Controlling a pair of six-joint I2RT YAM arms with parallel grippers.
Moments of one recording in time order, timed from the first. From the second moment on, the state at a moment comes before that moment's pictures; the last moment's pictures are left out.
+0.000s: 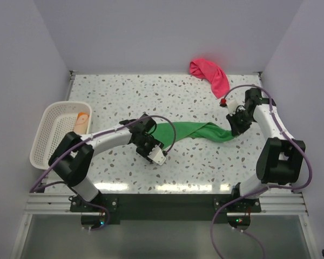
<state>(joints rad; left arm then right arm) -0.68 1.63 1.01 -0.65 0.44 1.51 -0.11 1.58 1.24 -1.00 -0.25 -0.72</state>
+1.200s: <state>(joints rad) -0.51 1.58 0.89 -0.55 0.40 1.33 -0.10 1.60 1.09 -0.94 -0.19 -0.77</state>
